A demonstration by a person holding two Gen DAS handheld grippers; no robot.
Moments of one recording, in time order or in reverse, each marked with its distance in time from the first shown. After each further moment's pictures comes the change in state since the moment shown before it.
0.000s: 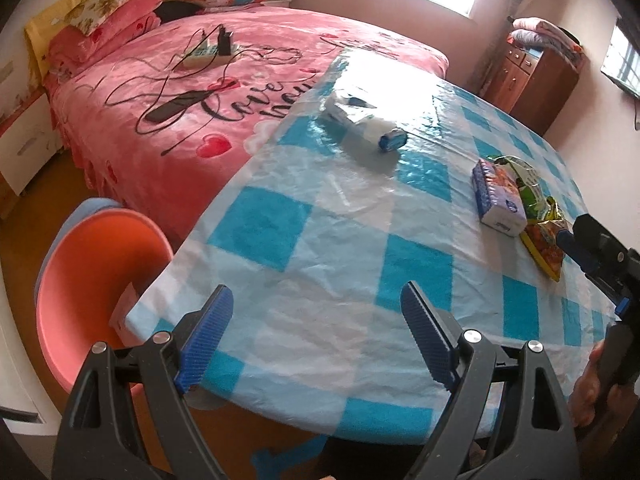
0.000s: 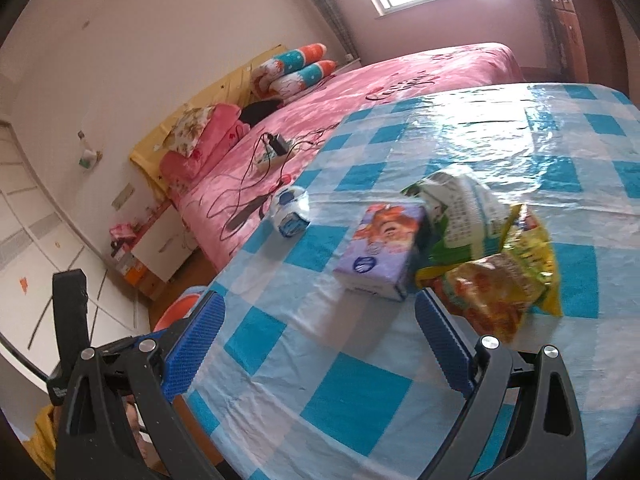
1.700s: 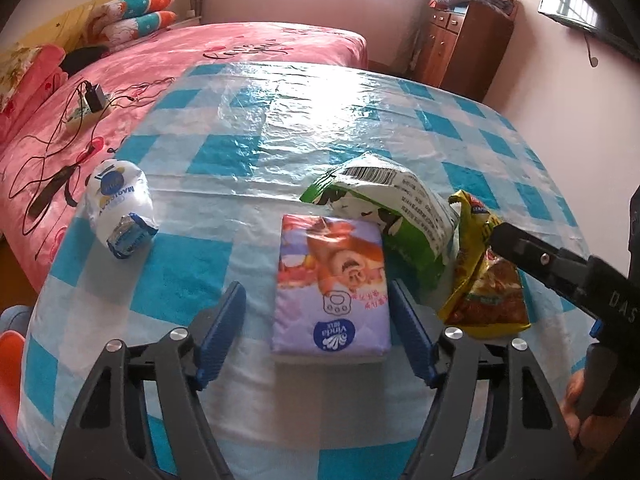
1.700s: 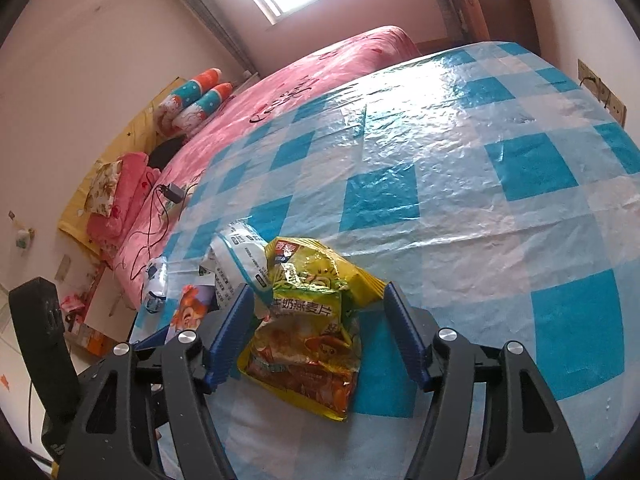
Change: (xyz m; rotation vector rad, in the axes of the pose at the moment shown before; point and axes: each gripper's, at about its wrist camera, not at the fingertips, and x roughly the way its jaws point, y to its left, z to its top) left arm 0.080 -0.167 0.059 0.222 -0.005 -0.134; right arm -0.004 -0.118 0.034 0.227 -0.022 -0.248
